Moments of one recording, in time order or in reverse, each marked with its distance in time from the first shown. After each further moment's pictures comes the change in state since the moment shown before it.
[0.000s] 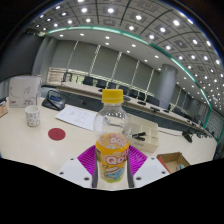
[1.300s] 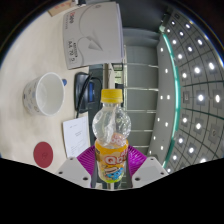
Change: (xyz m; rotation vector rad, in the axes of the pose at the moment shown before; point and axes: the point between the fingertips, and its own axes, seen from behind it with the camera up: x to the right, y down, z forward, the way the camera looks) arm -0.243 -0.202 0.118 0.161 0.154 -1.285
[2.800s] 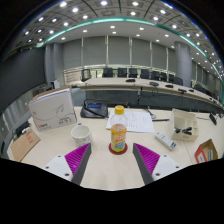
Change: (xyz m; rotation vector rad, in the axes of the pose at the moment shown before) arm -0.066 0.048 -0.177 -0.122 -0.502 1.489
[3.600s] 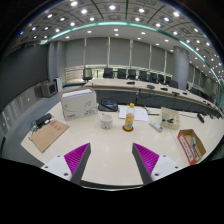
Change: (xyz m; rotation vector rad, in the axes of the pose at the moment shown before) arm -0.120 0.035 -0.293 -0.017 0.043 -0.033
